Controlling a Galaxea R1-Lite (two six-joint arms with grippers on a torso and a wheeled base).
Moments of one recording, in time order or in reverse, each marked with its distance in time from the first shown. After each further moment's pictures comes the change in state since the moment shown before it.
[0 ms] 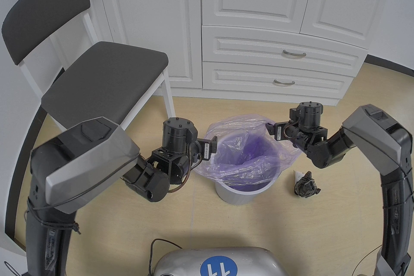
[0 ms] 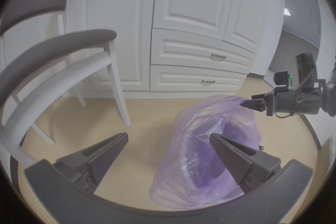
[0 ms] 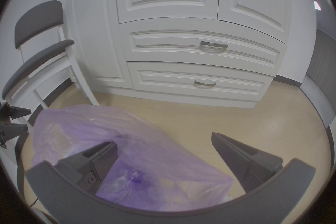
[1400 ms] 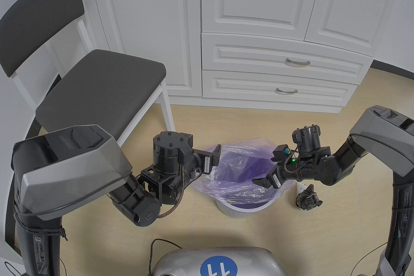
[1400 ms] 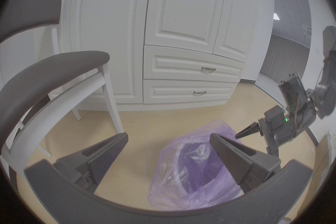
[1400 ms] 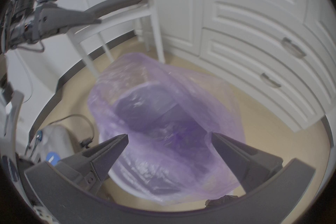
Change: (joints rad) left arm -0.068 -0.118 0.306 -0.261 0.005 0.034; right arm 0.074 -0.146 0.326 0.220 0.384 -0.399
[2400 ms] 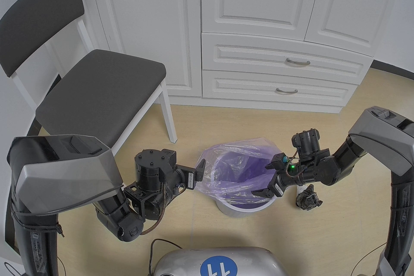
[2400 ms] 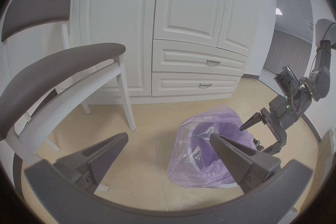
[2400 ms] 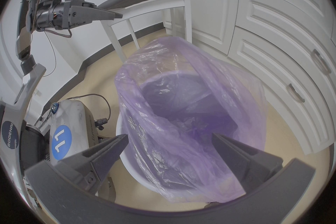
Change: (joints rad) left arm 0.030 -0.013 0.237 -0.190 0.007 0.010; right arm -0.017 0.021 -0.016 0.102 0.158 -0.201
